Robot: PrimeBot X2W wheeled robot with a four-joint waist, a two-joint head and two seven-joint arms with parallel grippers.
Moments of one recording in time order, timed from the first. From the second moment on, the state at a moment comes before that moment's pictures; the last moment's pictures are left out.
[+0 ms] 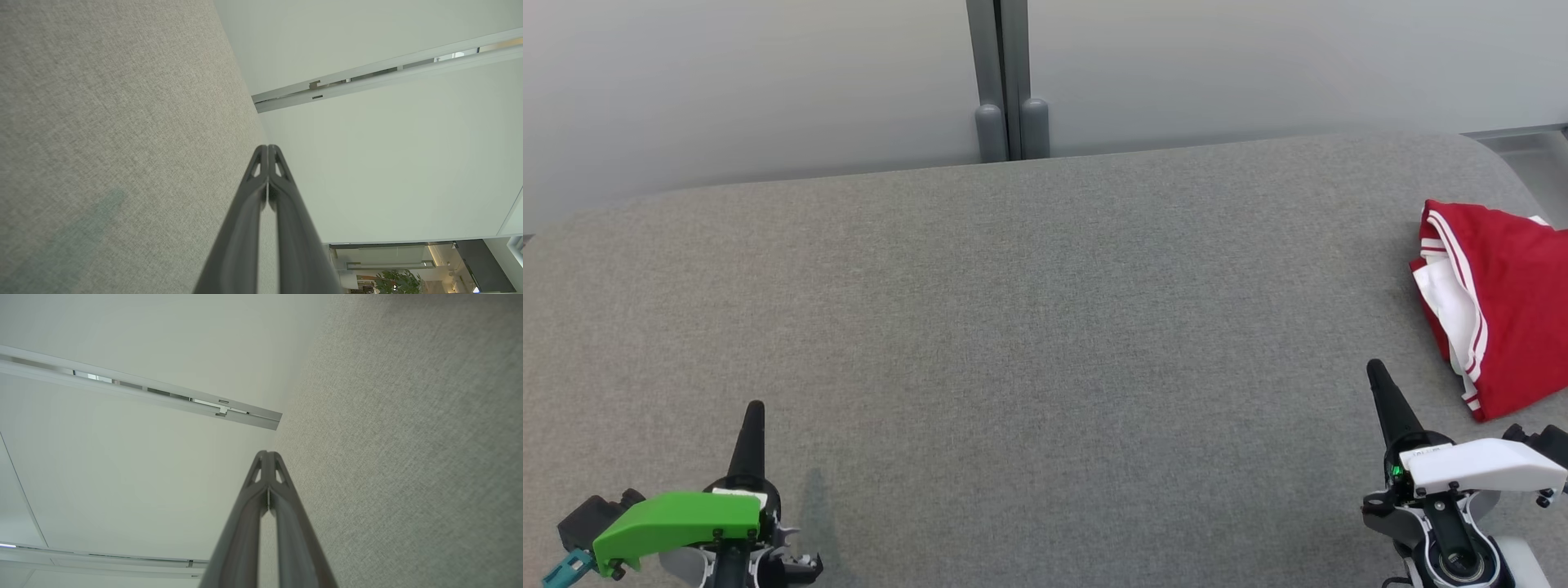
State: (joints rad) left arm -0.08 0.05 0.07 0.26 -1.34 -0.10 0.04; right arm -0.13 -0.04 -0.10 0.29 1.33 0.13 0.04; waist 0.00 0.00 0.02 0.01
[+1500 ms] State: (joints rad) left arm -0.10 0.05 0.11 0.25 -1.61 -0.13 0.11; right arm -0.11 -0.05 -0.11 0.25 1.61 0.13 0.12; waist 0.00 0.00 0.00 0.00
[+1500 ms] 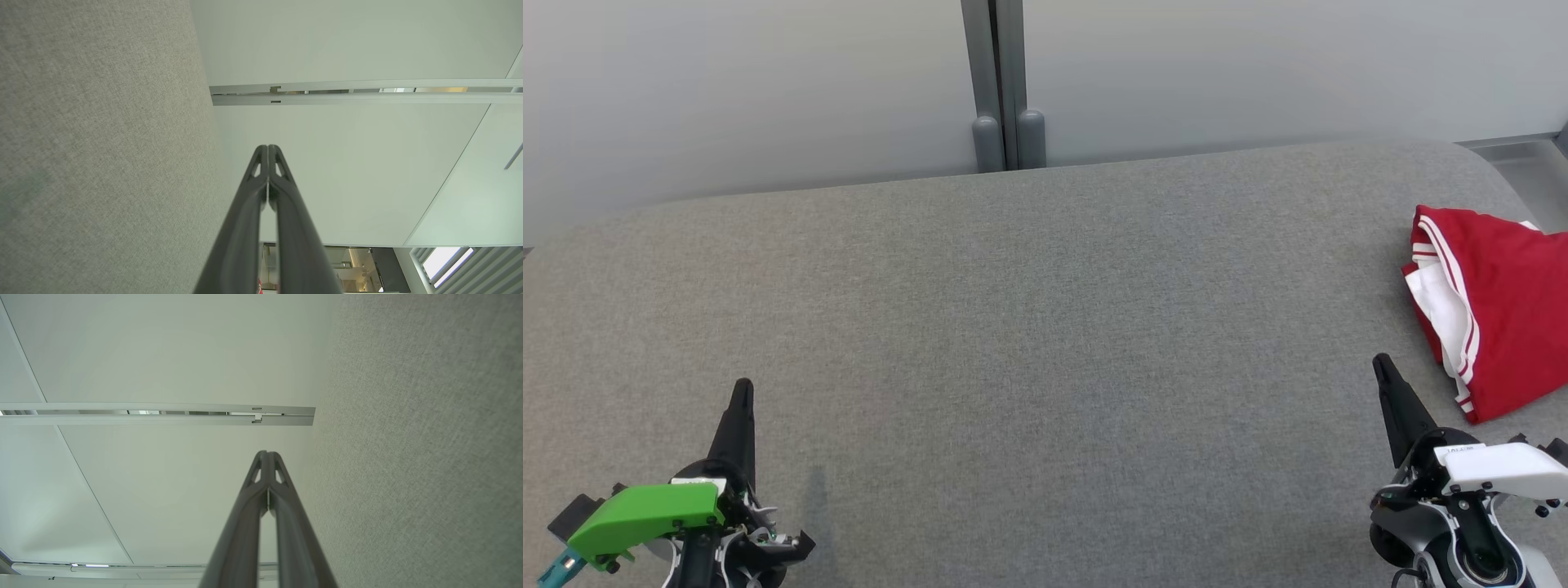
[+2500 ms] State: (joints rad) left arm -0.10 0.05 0.11 0.25 -1.61 -0.13 0.11; right arm -0.11 -0.05 -0.11 0.25 1.61 0.13 0.12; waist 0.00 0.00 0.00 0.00
